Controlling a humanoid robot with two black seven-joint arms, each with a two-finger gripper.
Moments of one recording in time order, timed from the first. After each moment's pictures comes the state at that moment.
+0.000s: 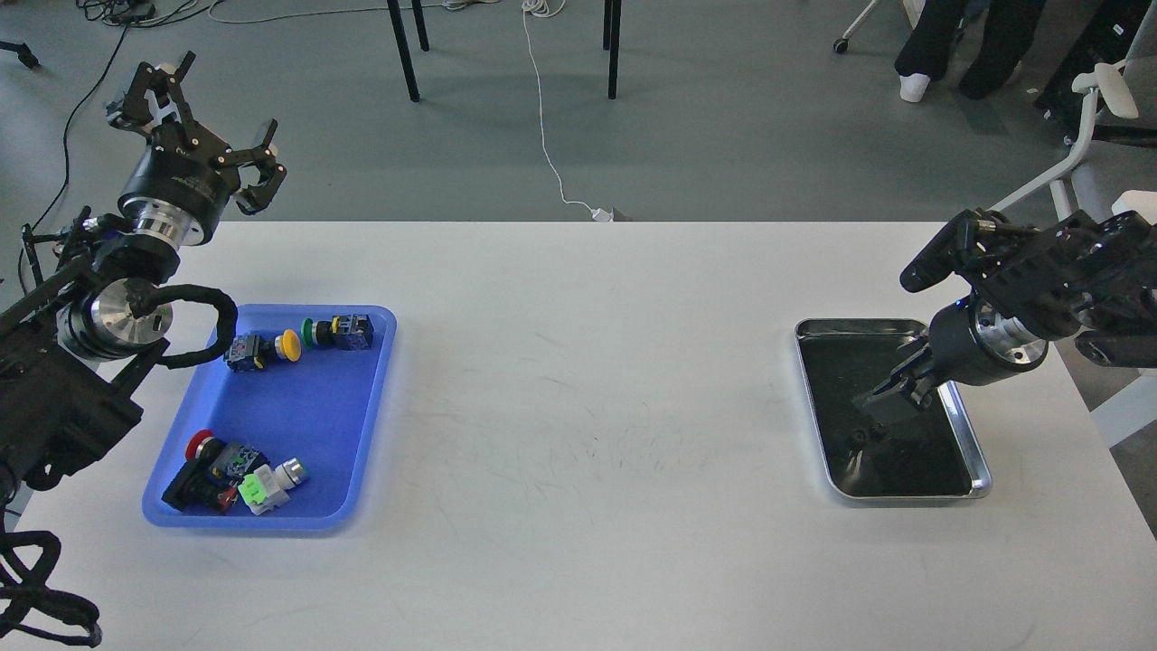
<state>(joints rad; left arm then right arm) -0.77 0.43 -0.77 -0.65 -0.09 -0.36 -0.36 1.75 -0.33 -1.46 1.21 -0.96 -0.02 0.49</state>
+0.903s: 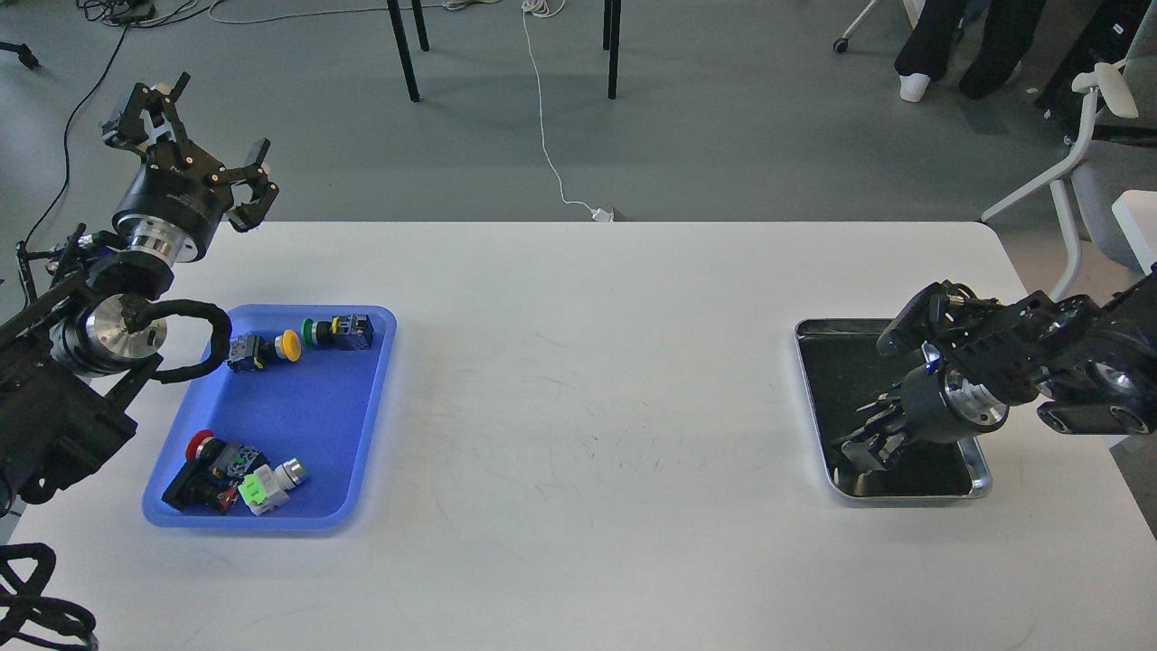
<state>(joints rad) -0.75 0.44 -0.77 -0.63 -0.08 -0.36 -0.36 1.57 -0.30 -1.40 1.15 -0.95 -0.13 0.49</state>
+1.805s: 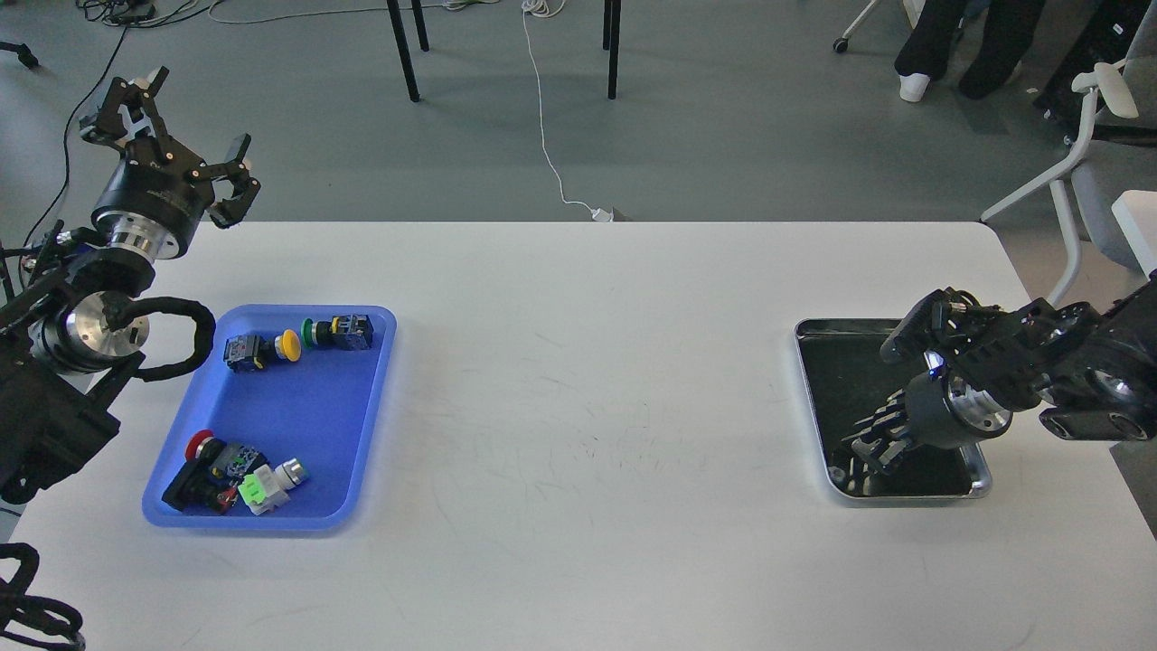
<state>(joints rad) -0.75 0.46 -0.77 -0.63 -0.08 -0.36 -0.36 1.54 -0.30 -1.41 1.13 -0.95 -0.14 0.49</state>
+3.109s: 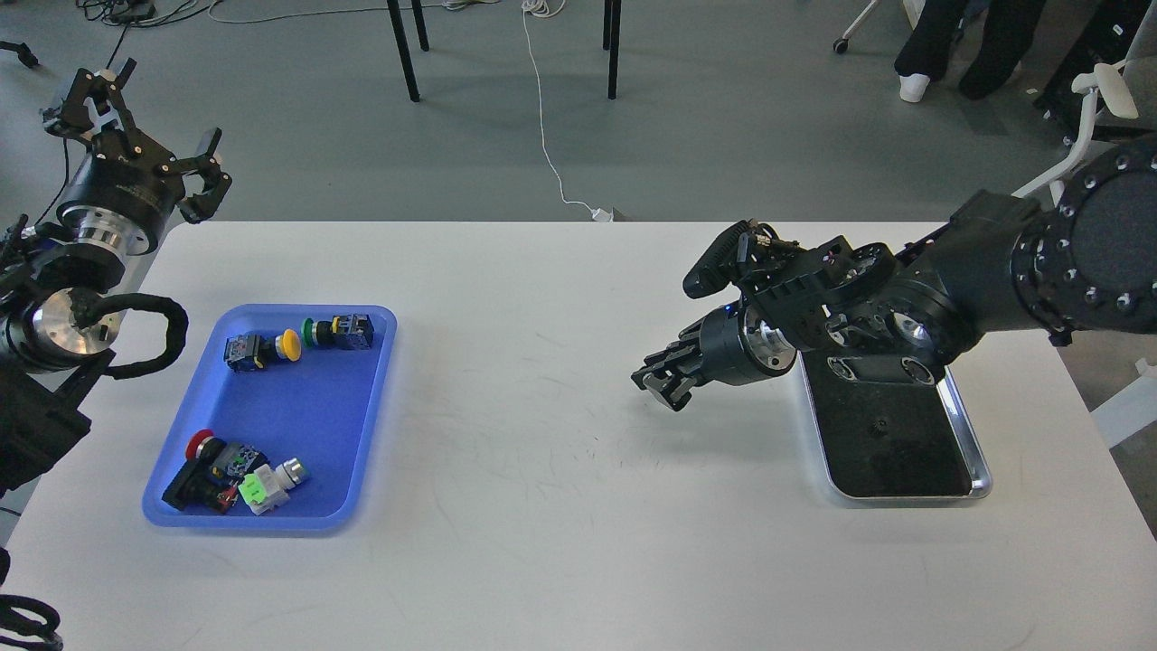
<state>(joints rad) -0.75 0.51 -0.77 -0.63 -0.08 -0.36 -0.36 1.67 0.00 -1.20 1.10 -0.74 -0.14 0.49</state>
